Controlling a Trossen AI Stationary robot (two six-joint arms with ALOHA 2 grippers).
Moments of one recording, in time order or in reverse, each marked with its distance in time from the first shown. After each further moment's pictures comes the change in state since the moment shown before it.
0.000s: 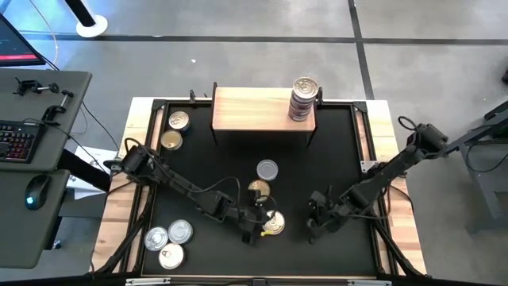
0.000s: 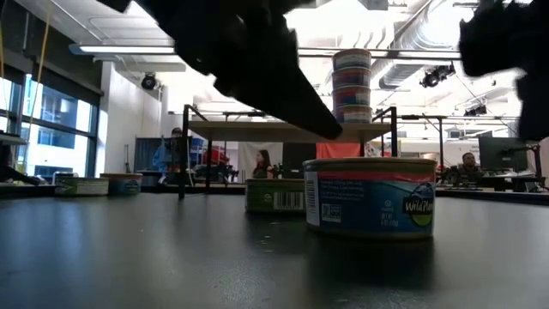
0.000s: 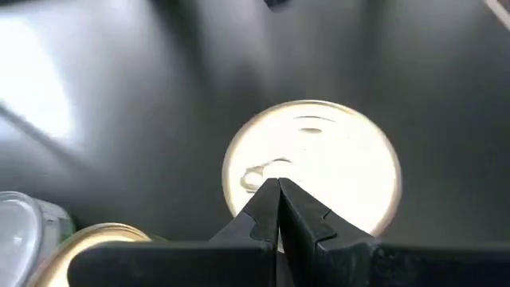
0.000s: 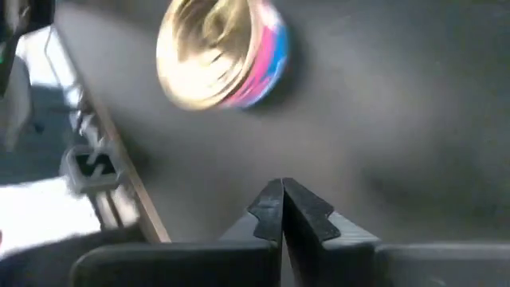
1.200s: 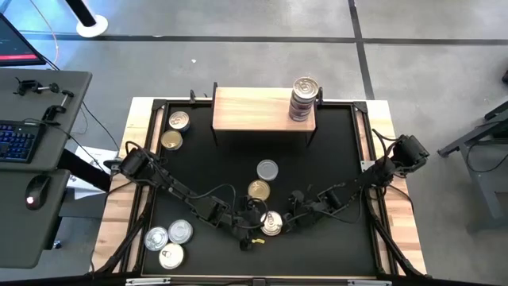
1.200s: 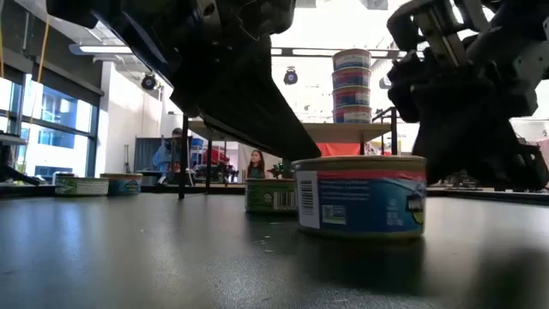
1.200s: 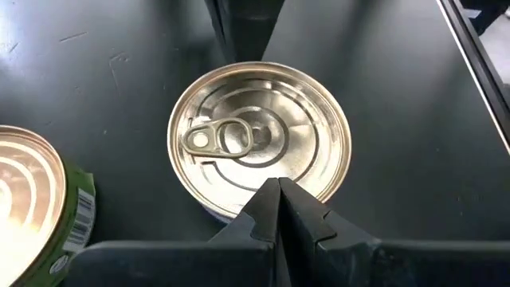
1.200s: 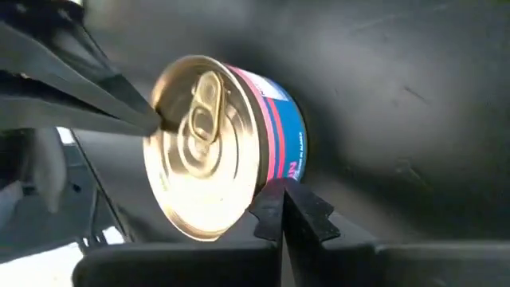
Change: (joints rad) left arm -0.055 0.014 -0.087 0.072 0.029 -0.346; right arm -0.152 0.276 0.070 0.296 -0.049 0.052
